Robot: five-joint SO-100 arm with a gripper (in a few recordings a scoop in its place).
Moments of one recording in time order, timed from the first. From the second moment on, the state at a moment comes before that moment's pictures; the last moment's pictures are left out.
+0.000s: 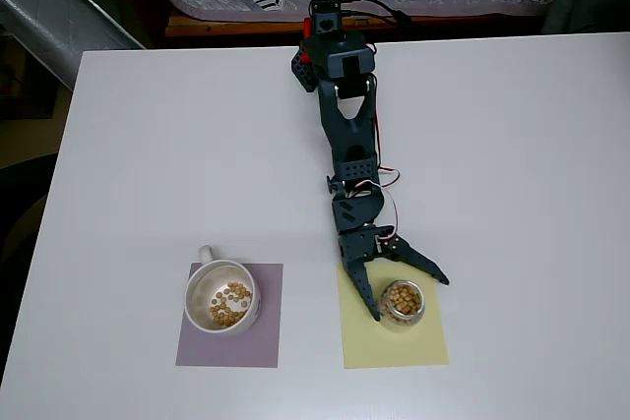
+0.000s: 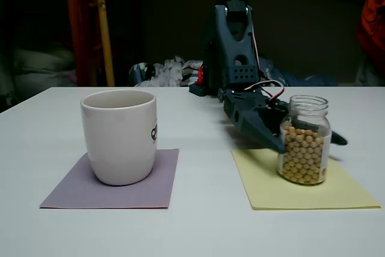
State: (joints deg) arm -11.1 39.9 105.5 -59.7 -94.3
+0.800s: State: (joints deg) arm -11.3 37.4 97.1 -53.3 -92.9
